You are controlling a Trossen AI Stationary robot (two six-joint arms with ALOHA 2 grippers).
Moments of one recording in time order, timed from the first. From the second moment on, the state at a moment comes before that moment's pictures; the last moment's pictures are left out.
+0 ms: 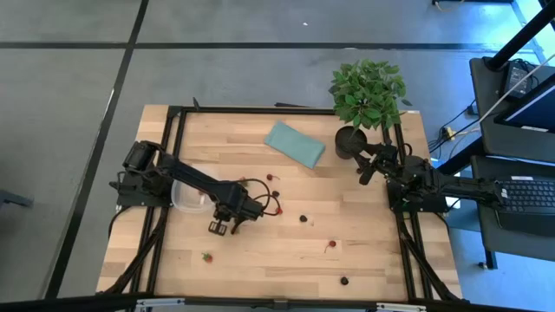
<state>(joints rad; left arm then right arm) -0.25 1.80 1.15 -1.13 0.02 -0.02 -0.14 0.08 0.01 0.07 0.48 0.16</state>
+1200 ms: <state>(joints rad) -0.06 1.21 0.66 -1.15 -0.10 -0.73 -0.14 0.08 0.01 0.07 0.48 0.15</state>
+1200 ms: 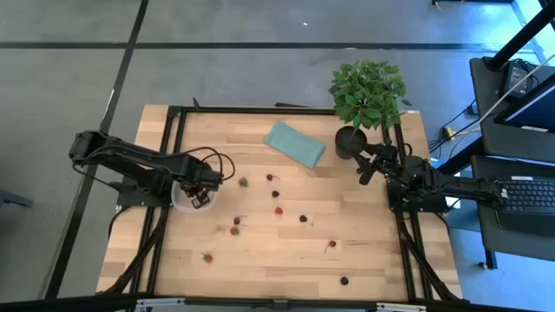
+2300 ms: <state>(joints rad) -0.04 1.21 0.65 -1.11 -0.08 -0.72 -0.14 0.08 0.01 0.07 0.48 0.15</state>
